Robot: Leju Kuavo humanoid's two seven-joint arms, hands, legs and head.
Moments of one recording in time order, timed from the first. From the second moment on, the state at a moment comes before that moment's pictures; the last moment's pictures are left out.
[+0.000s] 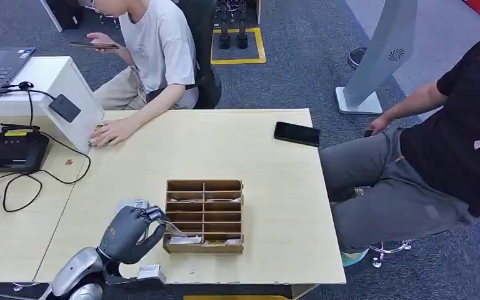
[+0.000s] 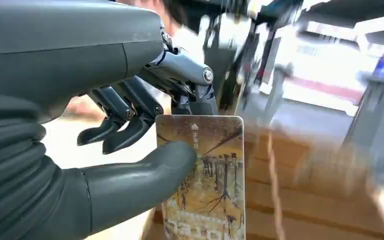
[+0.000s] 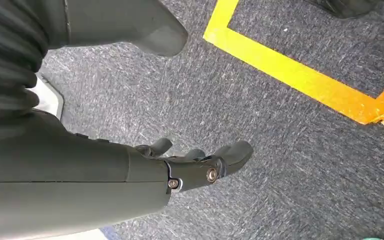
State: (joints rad) left arm -0.02 0.40 -0.58 -1.65 -0.76 0.29 -0.37; right arm -0.07 -0.04 -0.62 -0.21 1.19 -0.07 -0.14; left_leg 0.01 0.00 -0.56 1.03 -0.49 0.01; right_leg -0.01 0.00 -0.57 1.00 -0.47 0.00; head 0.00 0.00
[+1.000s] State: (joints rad) left arm -0.17 0.35 -0.32 -1.60 -0.96 0.40 -0.14; right arm -0.07 -0.02 -0.64 -0.21 1.23 -0.07 -0.13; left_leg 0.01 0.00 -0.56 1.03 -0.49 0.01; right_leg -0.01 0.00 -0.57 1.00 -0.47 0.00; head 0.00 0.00
